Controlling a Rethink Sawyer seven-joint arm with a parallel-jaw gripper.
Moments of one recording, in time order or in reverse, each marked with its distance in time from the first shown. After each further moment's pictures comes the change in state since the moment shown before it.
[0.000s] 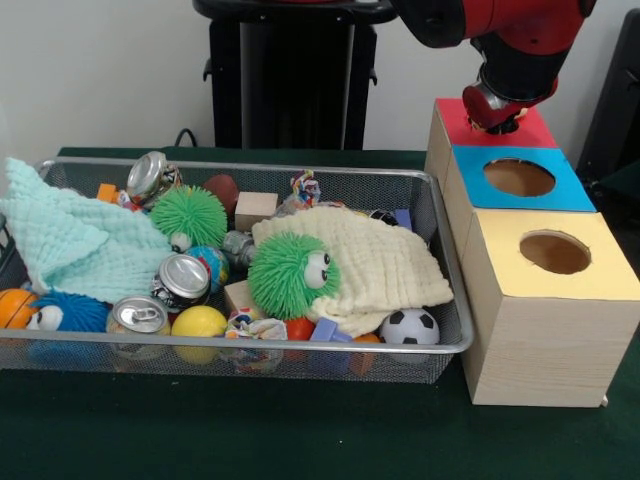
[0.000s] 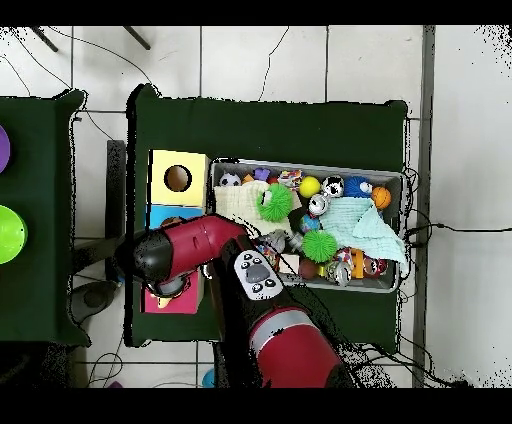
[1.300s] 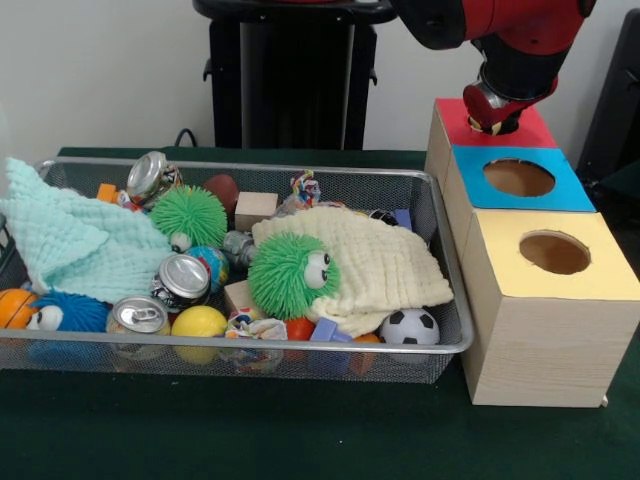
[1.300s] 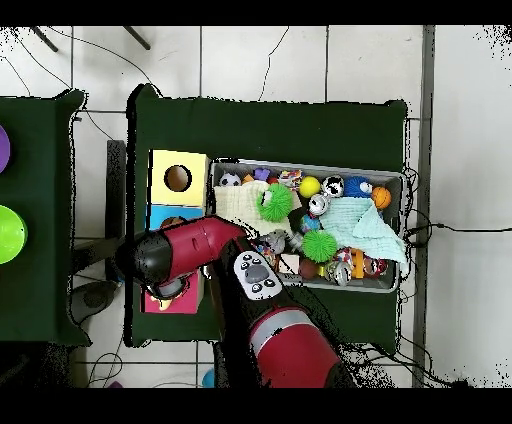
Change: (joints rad) arm -0.001 0.003 0.005 0.010 0.004 0.001 0.000
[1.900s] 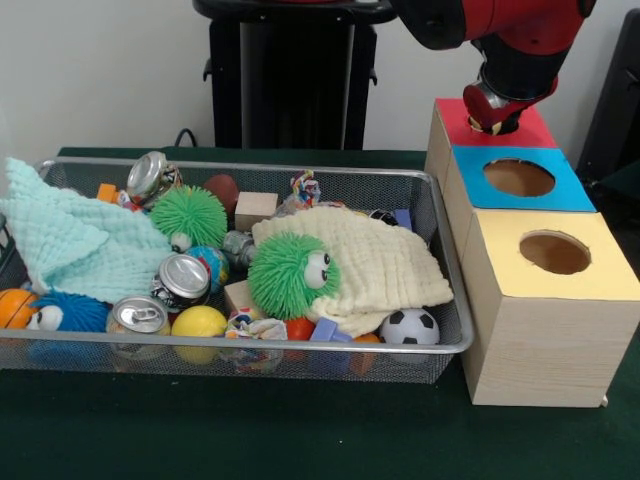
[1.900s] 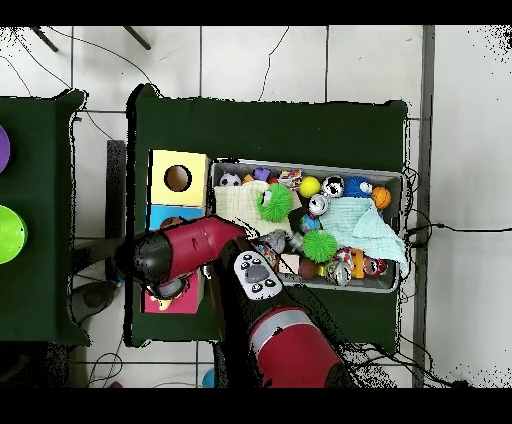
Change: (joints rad) arm 0.000 0.001 0.000 0.000 0.001 0.000 0.000
